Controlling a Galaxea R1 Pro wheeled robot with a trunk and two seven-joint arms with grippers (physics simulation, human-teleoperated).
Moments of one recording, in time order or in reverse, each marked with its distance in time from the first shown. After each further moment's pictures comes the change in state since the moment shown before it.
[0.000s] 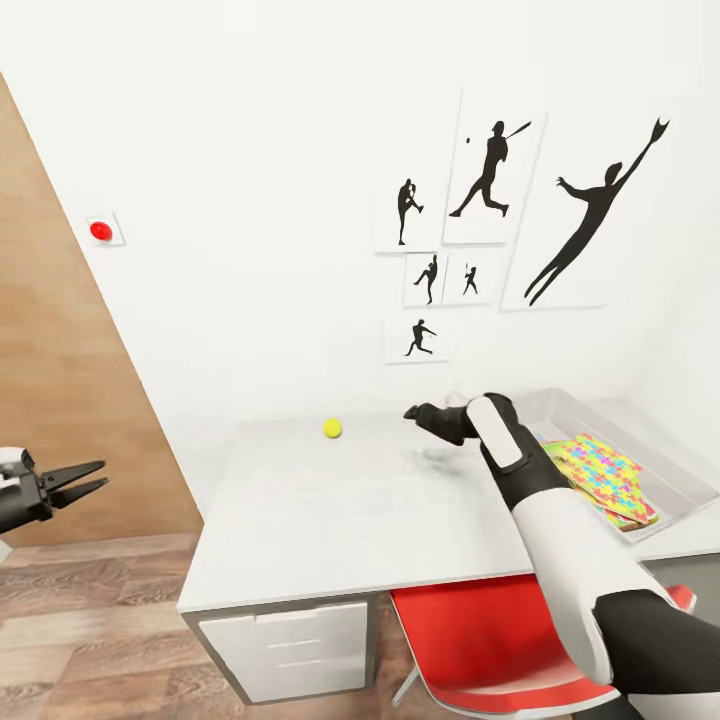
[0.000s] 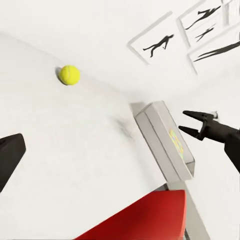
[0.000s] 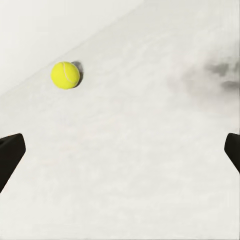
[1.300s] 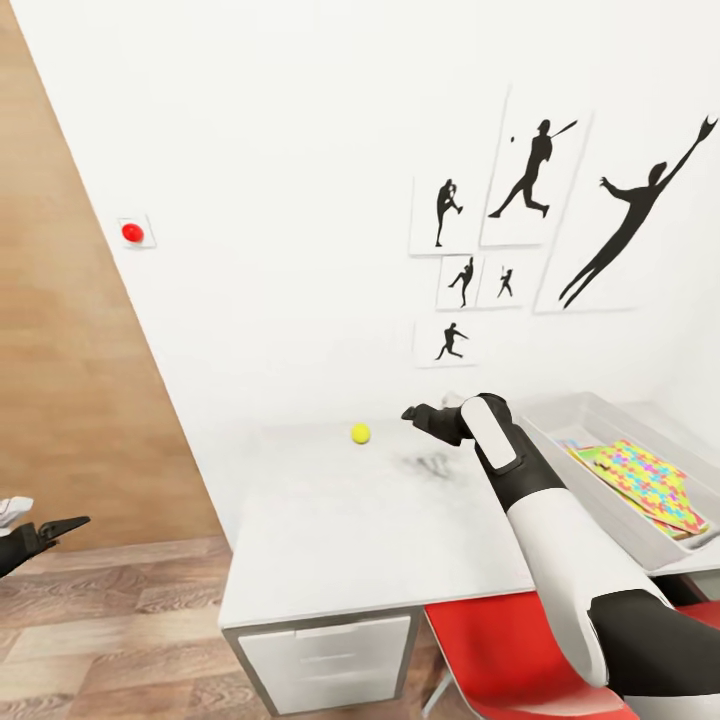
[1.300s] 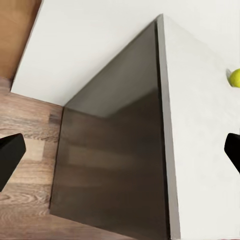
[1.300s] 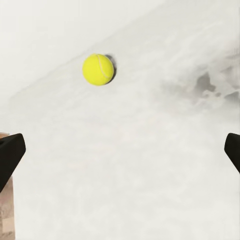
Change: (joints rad) left arm 0.002 0.038 -0.010 0.245 -0.100 -0.231 0.394; right arm 0.001 0.015 0.012 -0.001 0.007 -0.014 -0.024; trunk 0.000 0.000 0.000
